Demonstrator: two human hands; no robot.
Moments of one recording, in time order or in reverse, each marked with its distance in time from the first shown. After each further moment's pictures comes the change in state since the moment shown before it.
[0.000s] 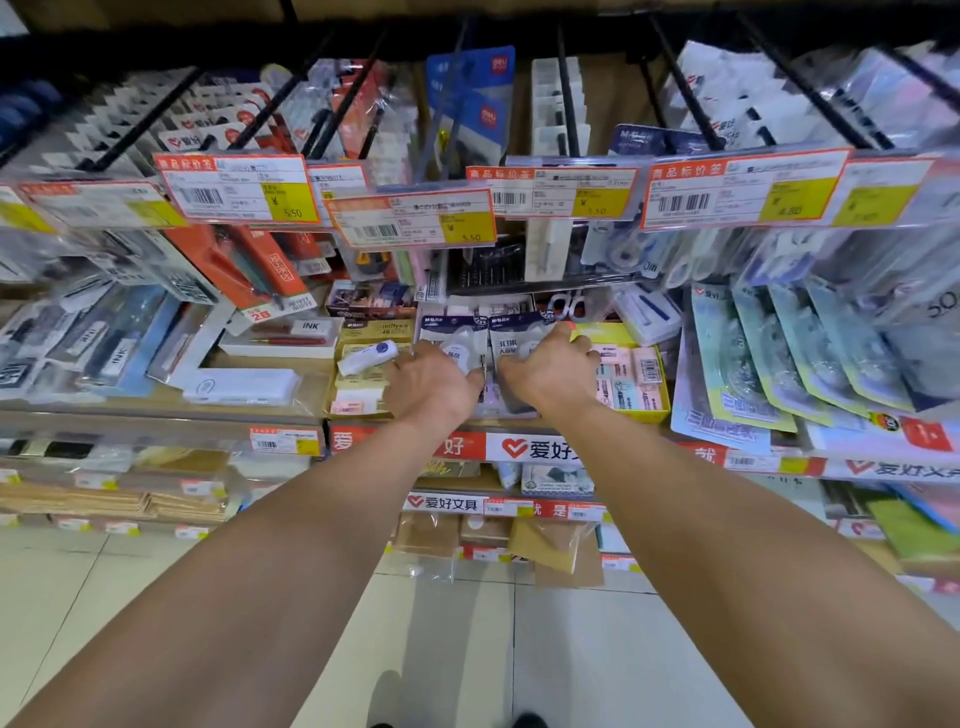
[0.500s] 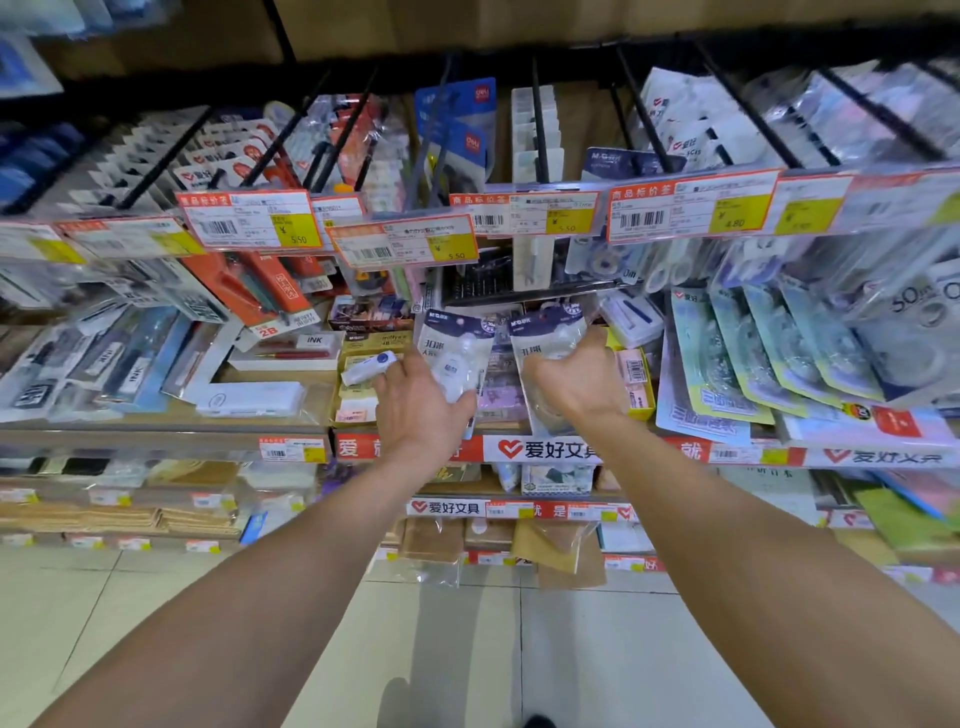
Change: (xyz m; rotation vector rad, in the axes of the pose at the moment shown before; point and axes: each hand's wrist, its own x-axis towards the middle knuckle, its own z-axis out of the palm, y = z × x) left_hand -0.045 -0.022 -0.017 -0.165 0.140 0.190; right_hand -0.025 0.029 -0.035 0.293 0.075 0.039
